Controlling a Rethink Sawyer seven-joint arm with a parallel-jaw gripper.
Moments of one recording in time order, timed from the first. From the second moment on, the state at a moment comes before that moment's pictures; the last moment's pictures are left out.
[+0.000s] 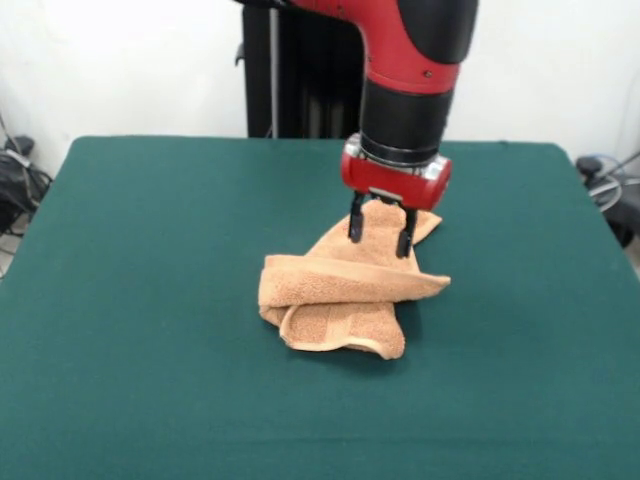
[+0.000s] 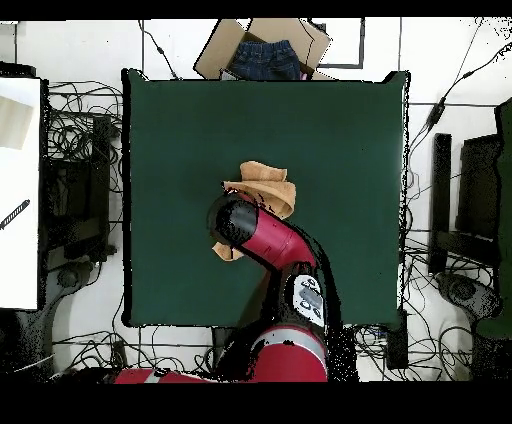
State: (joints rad) arm -0.05 -0.53 -0.14 1.82 0.47 0.20 1.60
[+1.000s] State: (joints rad) arm -0.19 -0.42 -0.08 1.80 0.44 0.08 1.60
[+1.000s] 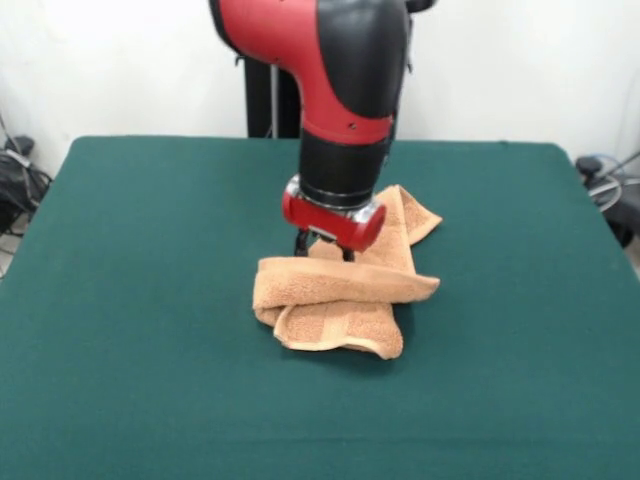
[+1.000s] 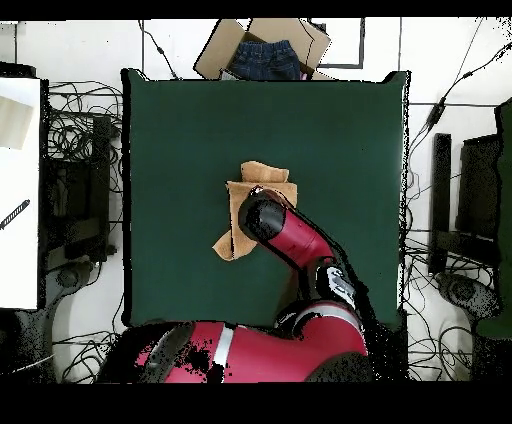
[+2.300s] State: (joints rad) arm -0.22 -0.42 -0.06 1.80 0.36 0.05 1.60
